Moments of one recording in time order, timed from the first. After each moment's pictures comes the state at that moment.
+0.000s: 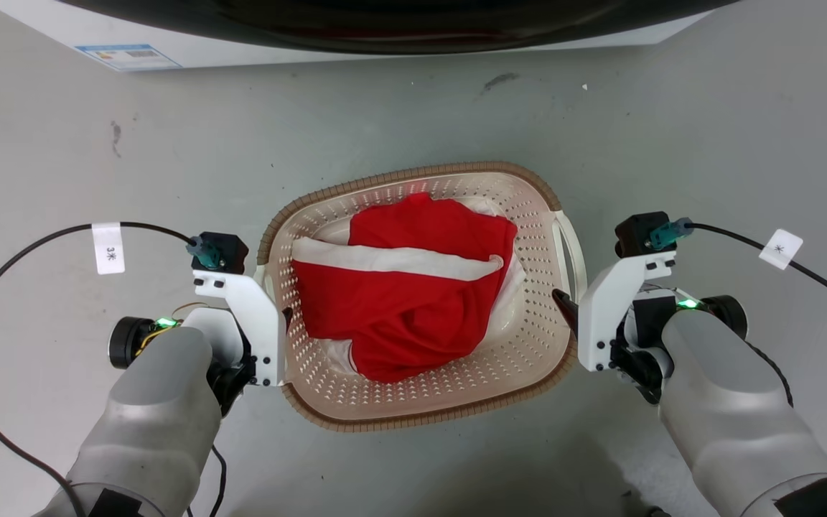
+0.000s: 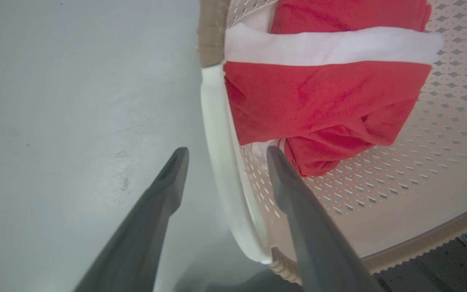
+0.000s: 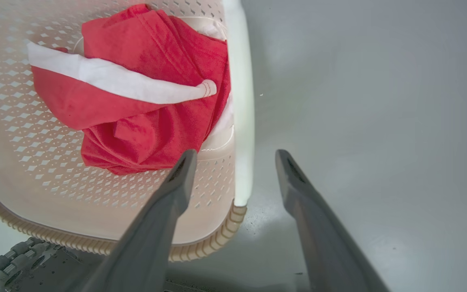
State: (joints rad) left arm -0.83 0.21 -0.56 1.19 -0.60 -0.13 0.19; right arm -0.81 -0.05 0.35 1.16 0.41 0.13 0.19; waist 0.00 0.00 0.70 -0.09
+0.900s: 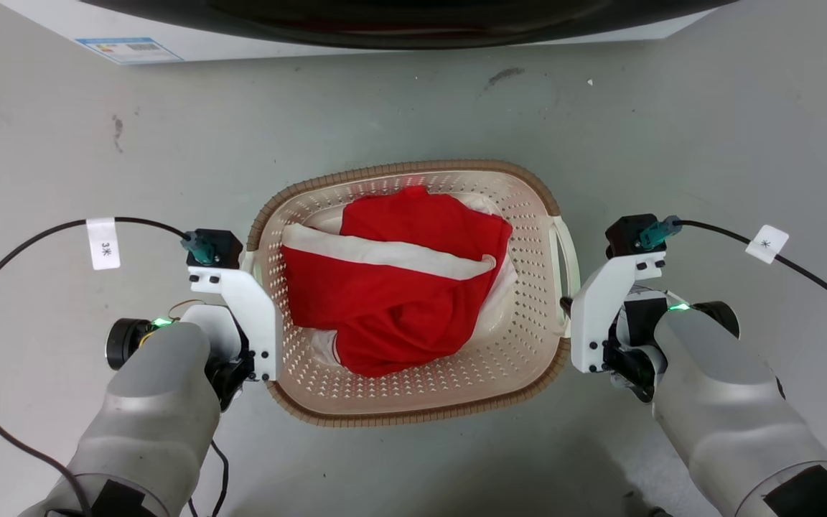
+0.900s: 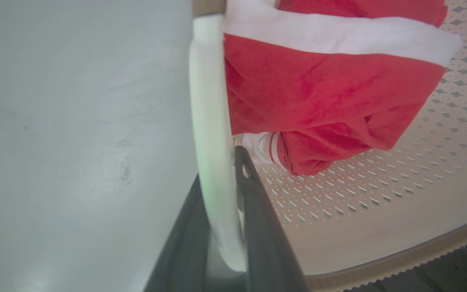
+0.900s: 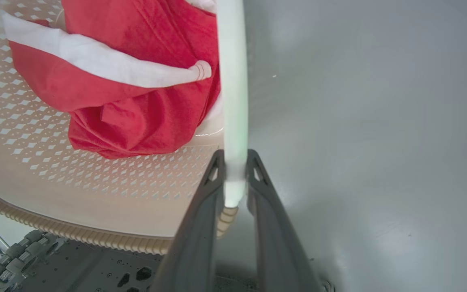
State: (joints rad) left arm -0.86 0.21 -0.62 1.24 -0.68 -0.13 0.20; right arm -0.85 -0.05 0.53 1.22 0.60 0.13 0.21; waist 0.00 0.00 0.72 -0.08
